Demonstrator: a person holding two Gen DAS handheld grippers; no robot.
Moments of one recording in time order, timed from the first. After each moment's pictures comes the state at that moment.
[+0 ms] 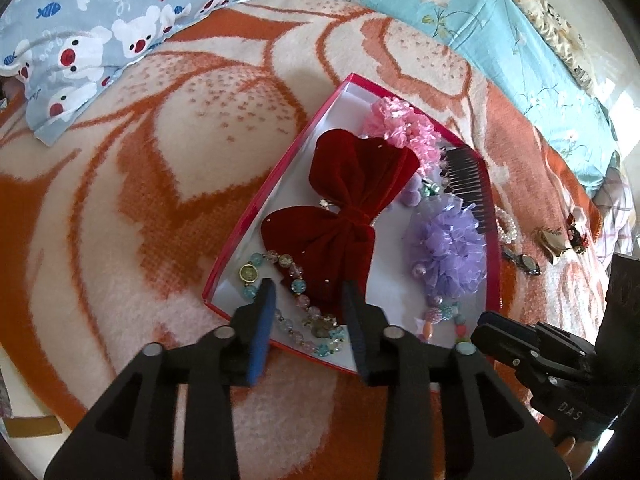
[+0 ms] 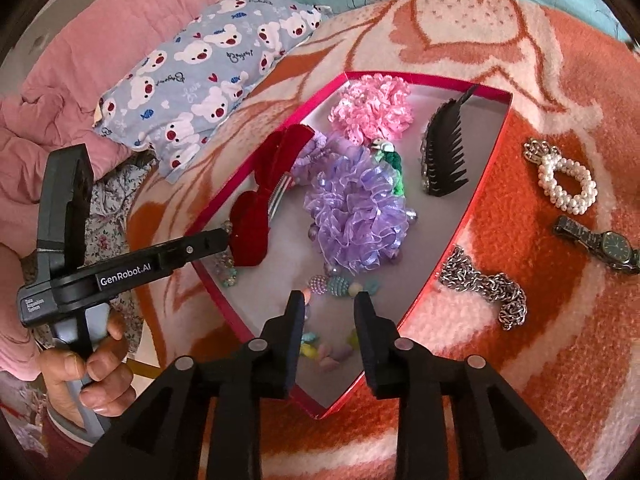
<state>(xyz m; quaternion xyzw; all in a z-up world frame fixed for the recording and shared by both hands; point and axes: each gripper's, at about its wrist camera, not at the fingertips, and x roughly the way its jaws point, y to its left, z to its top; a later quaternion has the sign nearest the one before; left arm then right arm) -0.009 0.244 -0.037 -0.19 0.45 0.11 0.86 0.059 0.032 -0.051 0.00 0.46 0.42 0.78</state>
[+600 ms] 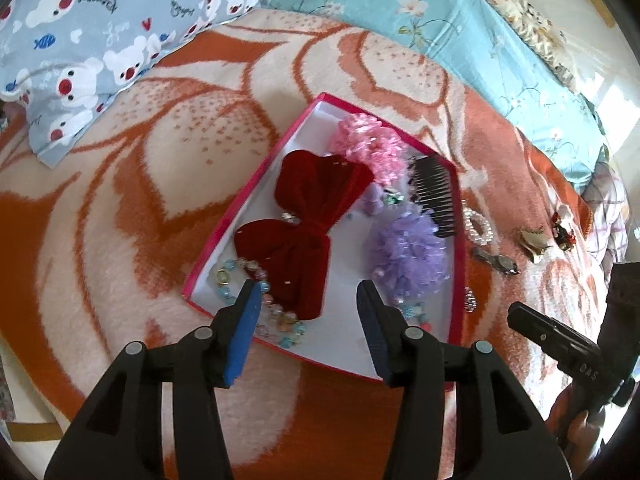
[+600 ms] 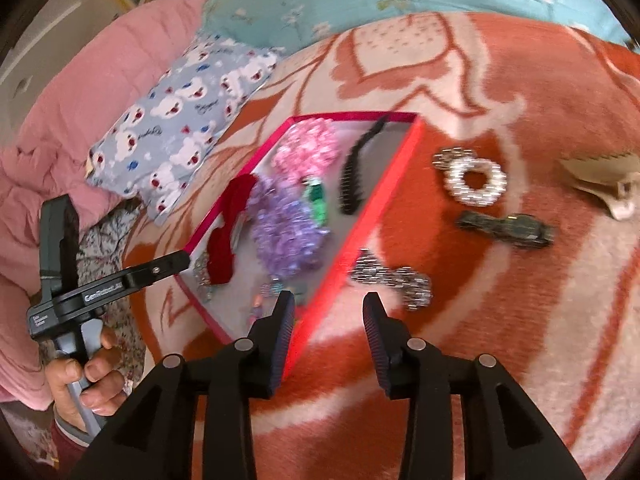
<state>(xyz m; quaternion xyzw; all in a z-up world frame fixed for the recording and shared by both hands) -0.015 0.220 -0.010 -0.18 0.43 0.10 0.88 0.070 -0.049 -0.033 0.06 0.44 0.37 0.82</state>
